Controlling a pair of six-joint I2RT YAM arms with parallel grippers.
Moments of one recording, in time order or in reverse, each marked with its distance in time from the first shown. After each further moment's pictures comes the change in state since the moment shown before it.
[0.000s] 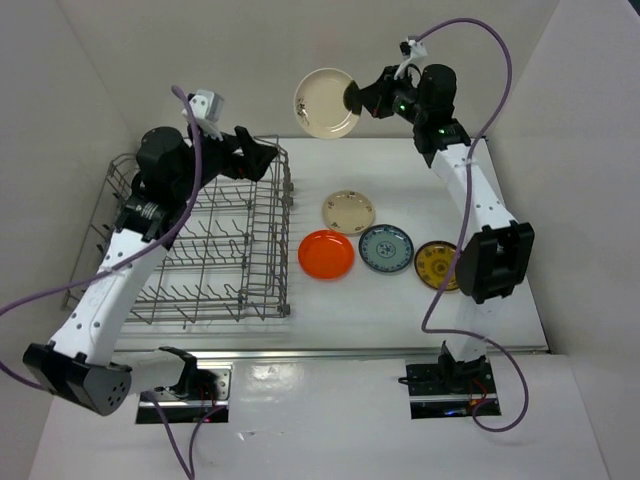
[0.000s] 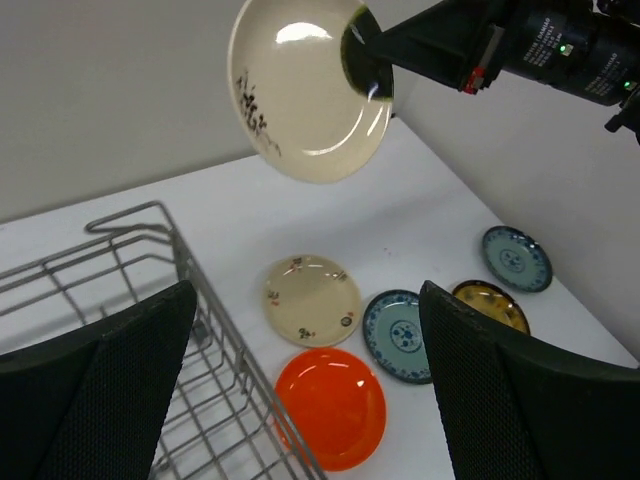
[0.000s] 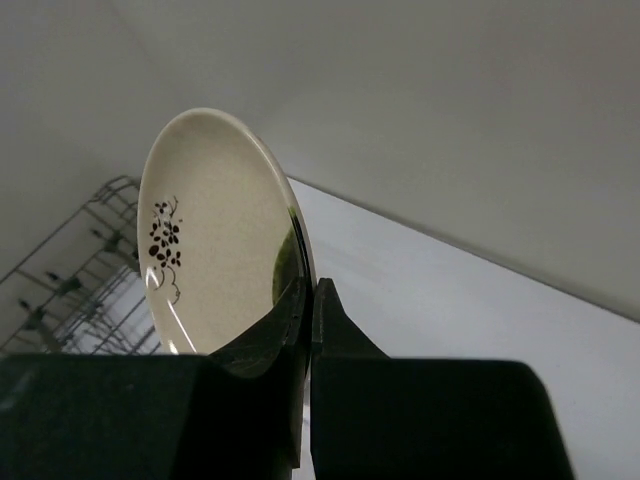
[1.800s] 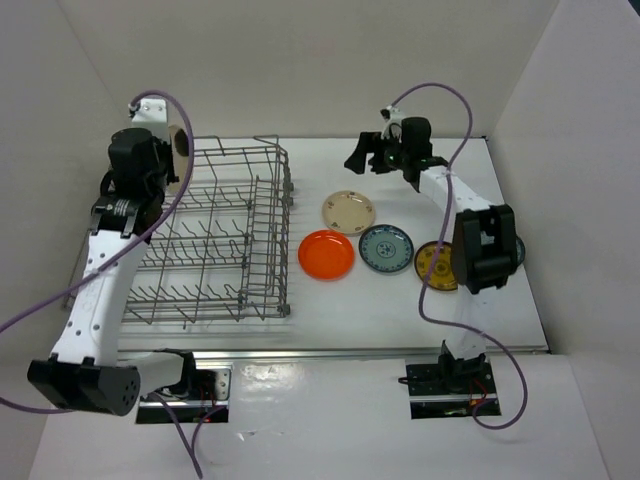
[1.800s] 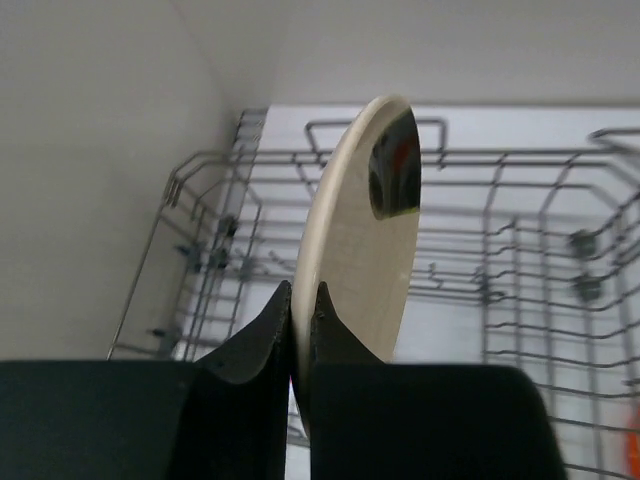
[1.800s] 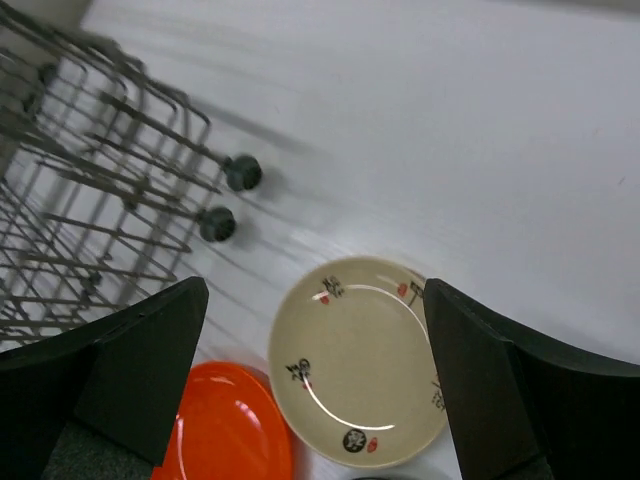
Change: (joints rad) left arm 0.219 -0.019 0.060 -0.276 -0.557 0.312; right arm -0.011 -0.022 -0.380 0.002 -0.011 -0.081
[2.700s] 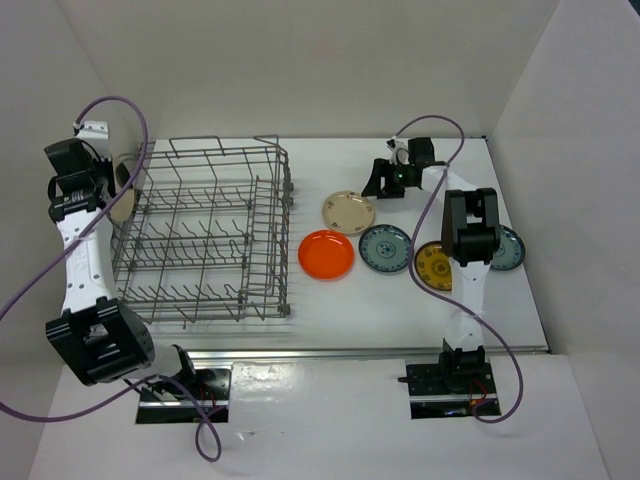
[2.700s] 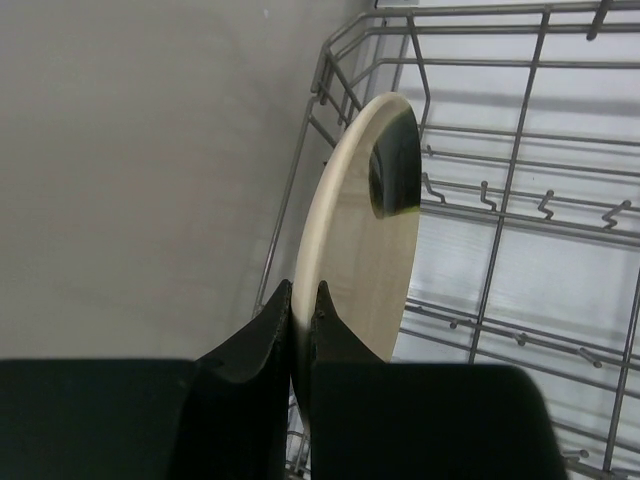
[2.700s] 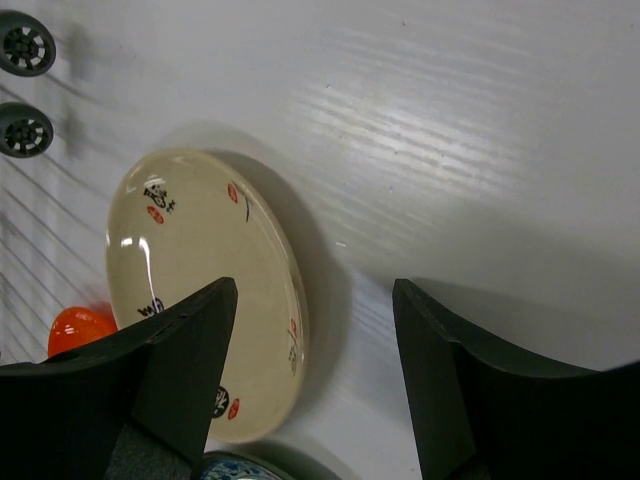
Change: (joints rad) left arm 0.515 0.208 -0.075 0.061 0.266 0.251; right arm -0.119 0.407 0.202 -0.287 -0.136 -0.097
